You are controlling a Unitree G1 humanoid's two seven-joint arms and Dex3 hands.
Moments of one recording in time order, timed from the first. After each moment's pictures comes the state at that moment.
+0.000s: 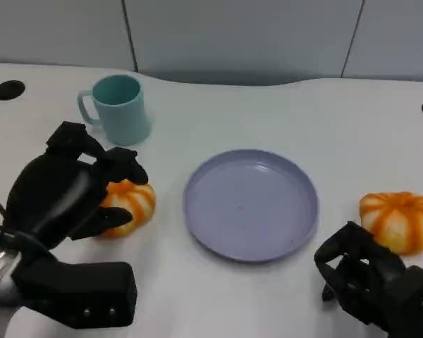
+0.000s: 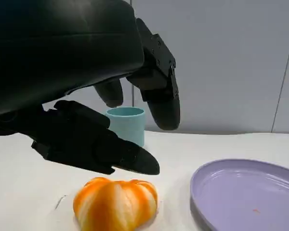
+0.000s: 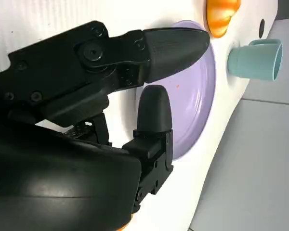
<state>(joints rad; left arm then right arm) -0.19 0.44 -0.13 0.07 0.79 -0.32 0.05 0.08 -0.04 0.09 0.19 -0.09 -0.17 0.07</state>
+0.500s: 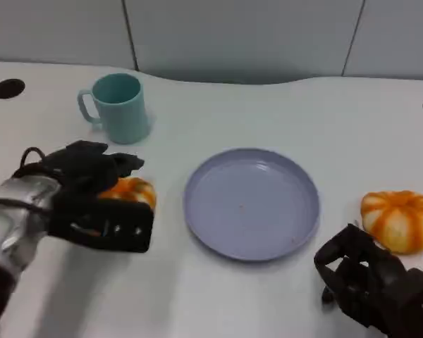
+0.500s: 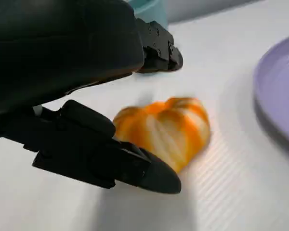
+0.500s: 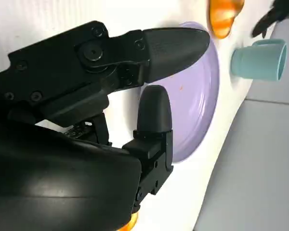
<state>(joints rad) -0.69 0.40 -0.42 0.78 0.85 -0.19 -0.27 0.09 -0.03 0.09 0.19 -0.09 -0.18 0.07</state>
